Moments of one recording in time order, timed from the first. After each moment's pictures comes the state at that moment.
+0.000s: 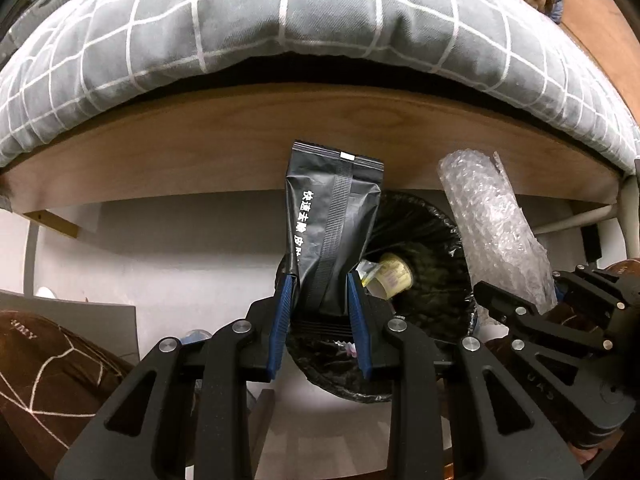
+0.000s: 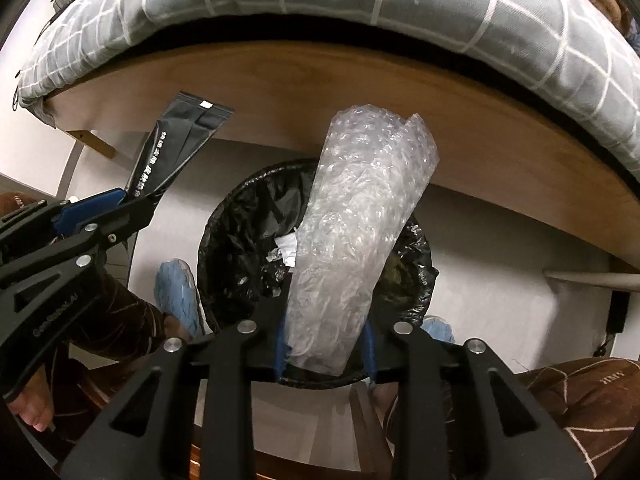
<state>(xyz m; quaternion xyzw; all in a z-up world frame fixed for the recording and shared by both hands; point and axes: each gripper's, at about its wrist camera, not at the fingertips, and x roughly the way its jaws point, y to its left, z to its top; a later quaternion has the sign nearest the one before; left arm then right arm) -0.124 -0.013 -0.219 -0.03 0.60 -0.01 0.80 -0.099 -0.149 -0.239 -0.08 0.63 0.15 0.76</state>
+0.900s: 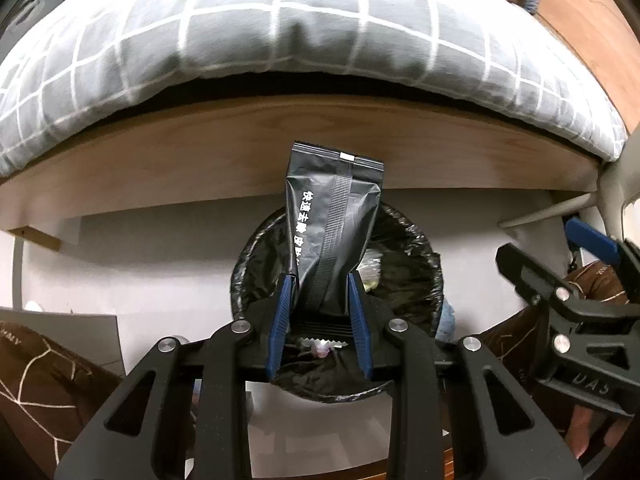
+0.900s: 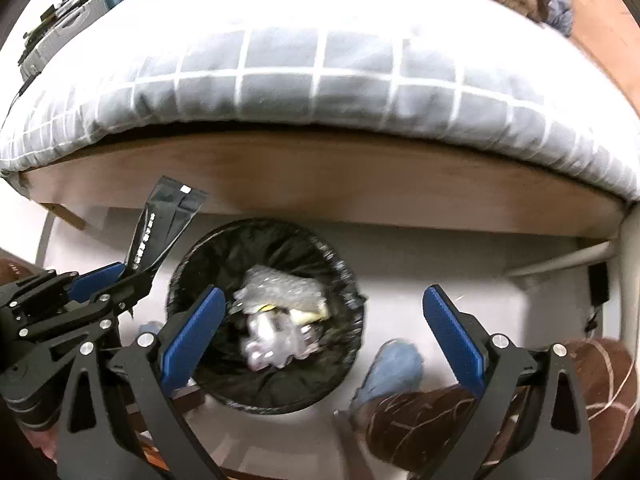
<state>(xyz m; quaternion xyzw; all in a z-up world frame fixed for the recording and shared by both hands) -0.115 -0.059 -0.211 -0.03 0.59 -0.05 0.80 -0.097 -0.211 -0.188 -0.04 0.55 0.05 0.83</state>
